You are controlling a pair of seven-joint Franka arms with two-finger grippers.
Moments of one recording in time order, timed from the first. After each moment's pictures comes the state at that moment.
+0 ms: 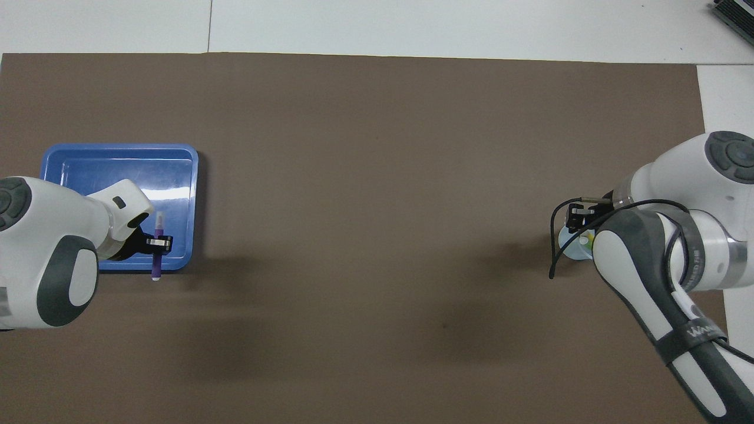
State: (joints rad) left arm -0.03 -0.01 -0.03 -2.26 -0.01 2.19 0.06; right arm -0.13 0.08 0.14 -2.06 -0.03 2.01 0.21
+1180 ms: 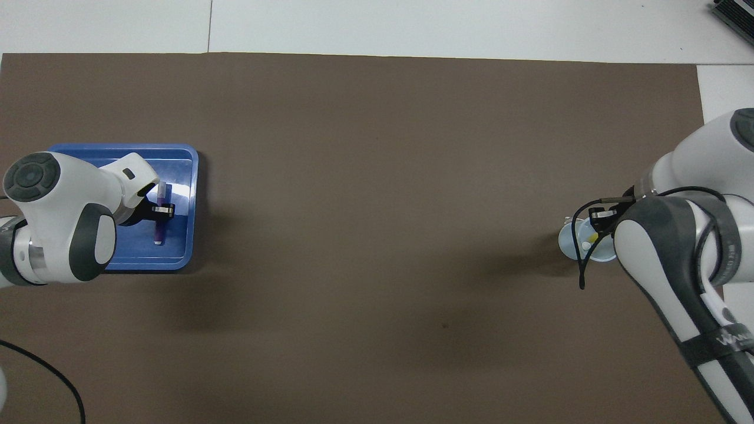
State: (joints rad) left arm 0.03 0.23 -0.03 -2.14 0.06 2.39 0.06; right arm -0.12 0.05 0.14 -1.82 -0.09 1.66 0.04
